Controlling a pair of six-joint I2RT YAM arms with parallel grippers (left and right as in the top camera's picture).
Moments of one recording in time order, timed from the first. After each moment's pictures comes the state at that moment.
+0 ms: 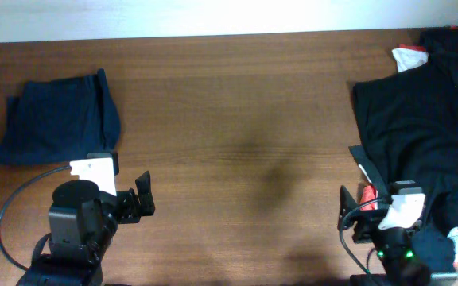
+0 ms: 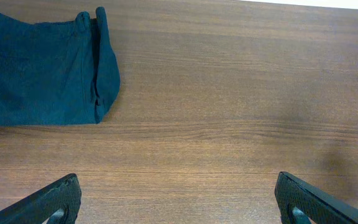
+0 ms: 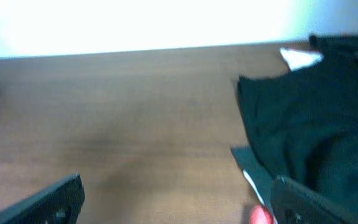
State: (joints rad) left arm -0.15 0.69 0.92 -0.88 -0.06 -0.17; right arm -0.01 0.19 0.55 -0.70 -0.09 0.07
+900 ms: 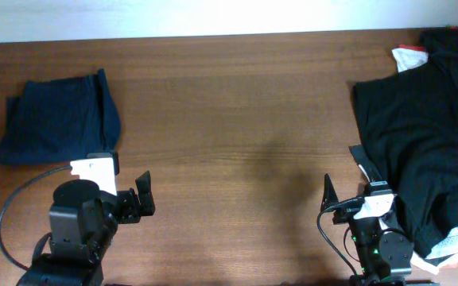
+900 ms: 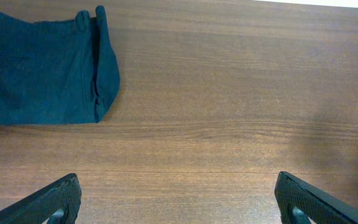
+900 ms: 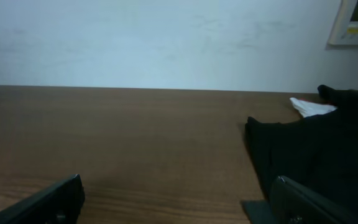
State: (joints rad) left arm -0.15 0.69 0.91 -0.88 -0.06 -0.17; right arm 0.01 0.01 0.01 -0.07 -0.09 0.01
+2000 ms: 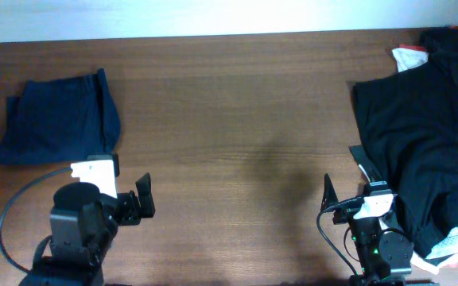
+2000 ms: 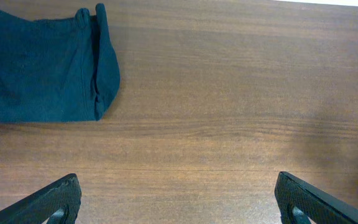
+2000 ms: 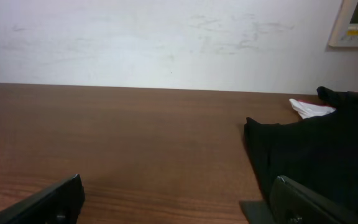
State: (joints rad) left arm -0.15 0.66 0.89 -0.88 -0.06 -0.17; right arm 0.01 0.01 0.01 -0.07 -0.09 0.00
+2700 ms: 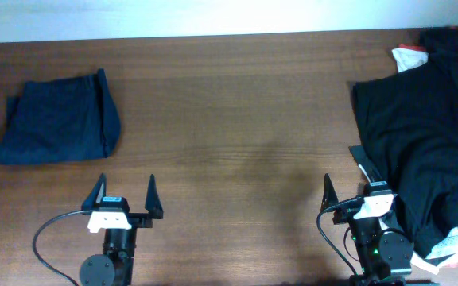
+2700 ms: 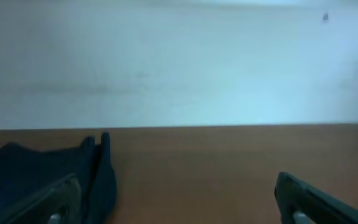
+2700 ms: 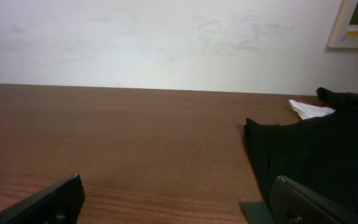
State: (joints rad) left arm -0.14 0.02 0.02 0.08 -0.08 -0.01; right arm 0.01 0.01 0.01 -0.07 -0.09 0.00
